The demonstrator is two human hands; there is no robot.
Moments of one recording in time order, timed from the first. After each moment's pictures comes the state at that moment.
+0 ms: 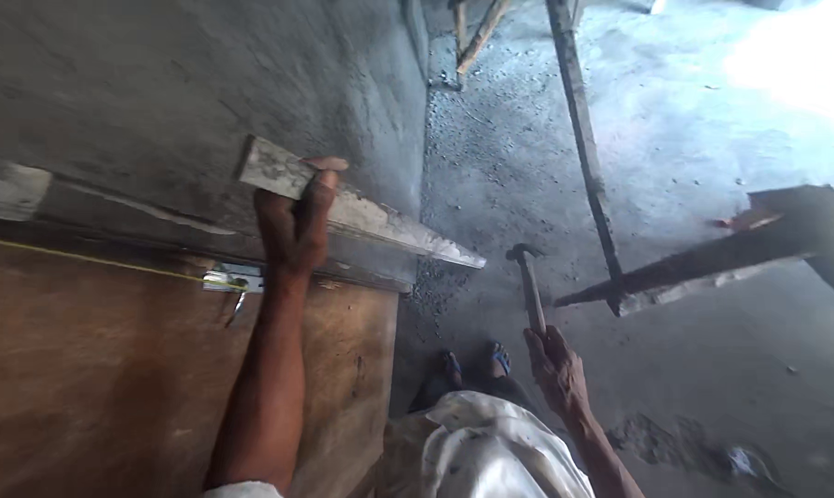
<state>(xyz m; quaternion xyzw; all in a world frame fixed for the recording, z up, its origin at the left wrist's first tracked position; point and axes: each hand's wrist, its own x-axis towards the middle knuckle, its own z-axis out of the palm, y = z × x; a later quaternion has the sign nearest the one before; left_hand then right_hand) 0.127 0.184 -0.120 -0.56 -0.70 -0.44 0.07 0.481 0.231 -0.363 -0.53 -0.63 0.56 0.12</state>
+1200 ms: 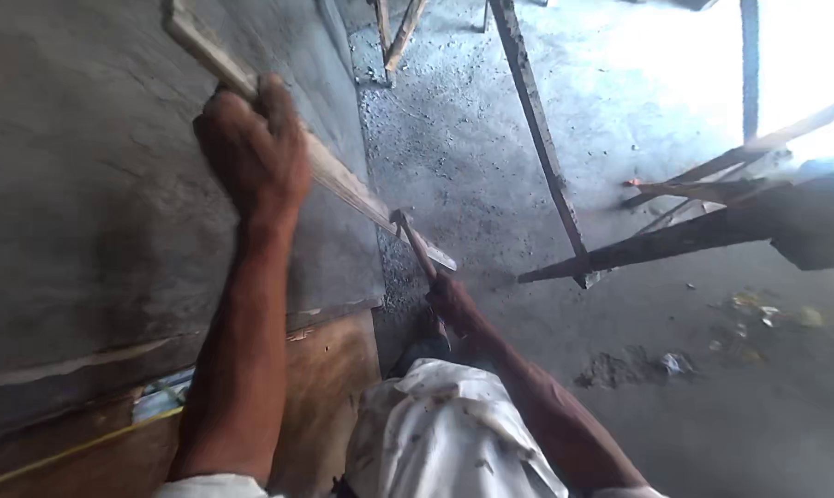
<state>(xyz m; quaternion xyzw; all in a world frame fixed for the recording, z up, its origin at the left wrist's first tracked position) 0.037 0.324 -0.105 -0.38 -0.87 -0.29 0.10 0.259 0.296 -0.344 -0.48 -0.64 0.61 -0.04</state>
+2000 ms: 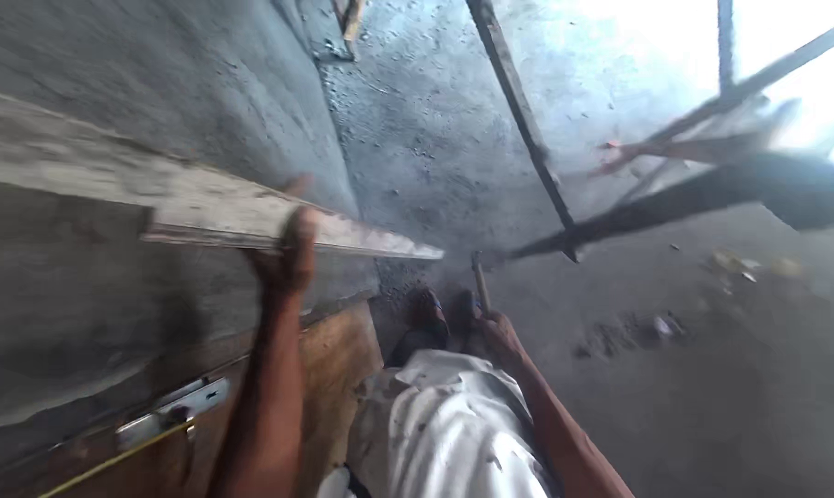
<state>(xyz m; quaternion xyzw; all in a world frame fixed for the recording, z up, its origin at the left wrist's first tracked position) 0.039 0.258 -0.241 -0.55 -0.60 -0.57 -0.10 0.381 0.218 -0.441 -0.65 -0.33 0.68 0.02</state>
